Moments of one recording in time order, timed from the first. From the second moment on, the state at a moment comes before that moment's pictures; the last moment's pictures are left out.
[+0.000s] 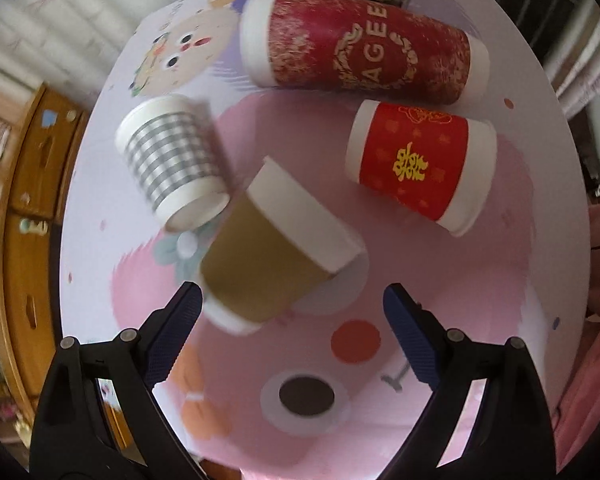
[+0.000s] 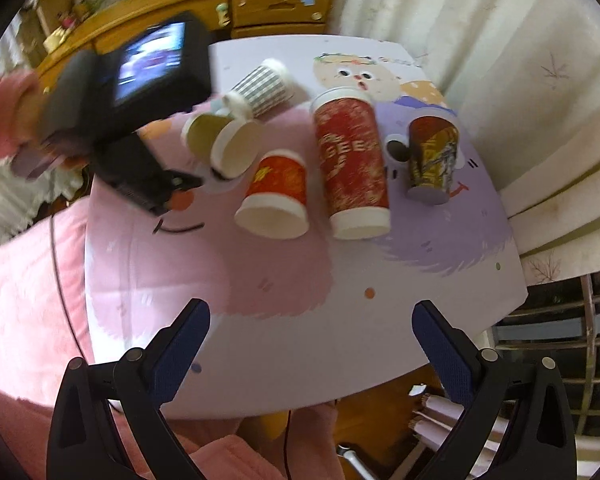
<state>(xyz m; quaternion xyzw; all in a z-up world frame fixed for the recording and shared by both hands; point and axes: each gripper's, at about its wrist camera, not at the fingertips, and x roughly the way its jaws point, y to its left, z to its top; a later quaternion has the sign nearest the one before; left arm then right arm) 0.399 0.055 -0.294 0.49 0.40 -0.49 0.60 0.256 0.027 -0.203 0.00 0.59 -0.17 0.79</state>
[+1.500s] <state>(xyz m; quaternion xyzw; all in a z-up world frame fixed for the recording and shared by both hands) 0.350 0.071 -0.228 0.30 0.47 -0.34 0.76 0.230 -0.110 -0.183 0.15 0.57 -0.19 0.79</state>
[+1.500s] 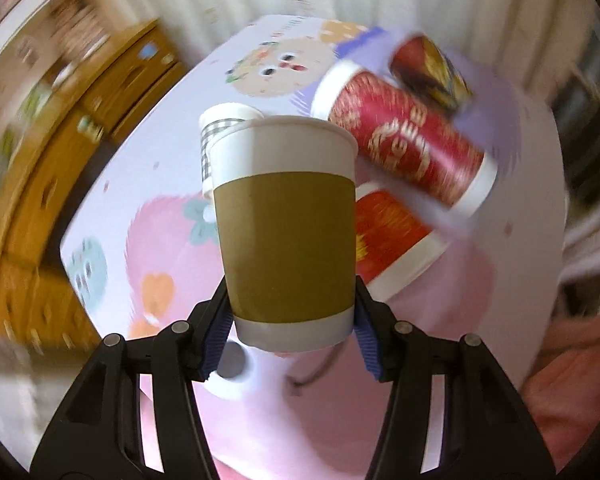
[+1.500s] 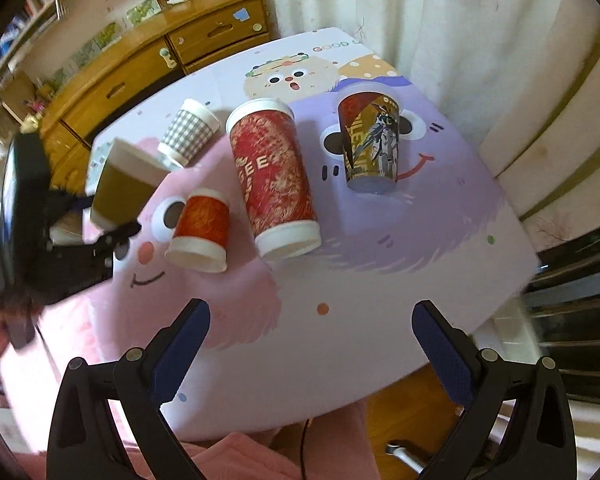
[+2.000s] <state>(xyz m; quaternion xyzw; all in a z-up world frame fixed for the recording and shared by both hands) 0.228 0.040 -0.231 0.01 0.59 -0.20 0.78 0.224 -0.236 -0.201 0.33 0.62 -0.11 0.71</state>
